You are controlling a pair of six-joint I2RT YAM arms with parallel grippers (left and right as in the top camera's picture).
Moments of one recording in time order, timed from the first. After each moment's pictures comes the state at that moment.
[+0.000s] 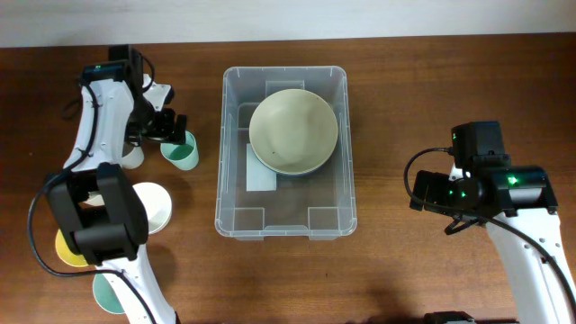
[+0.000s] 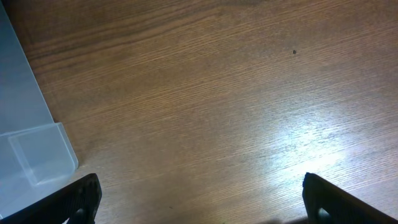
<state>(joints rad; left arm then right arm) 0.12 2.17 1.90 -1.22 0.06 0.24 0.02 1.23 1.18 -1.26 0.10 0.32</state>
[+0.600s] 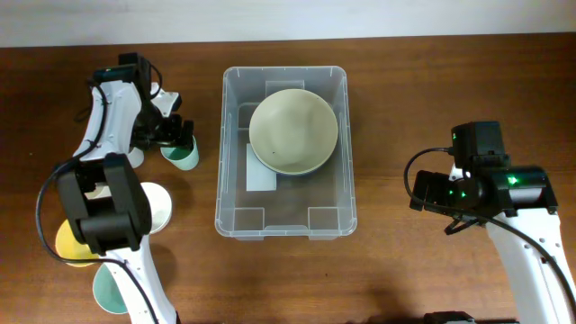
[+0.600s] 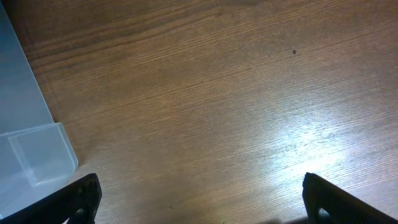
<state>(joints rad) 0.11 2.25 1.90 -1.22 0.10 0.25 0.02 1.23 1.18 -1.26 0.10 0.32</state>
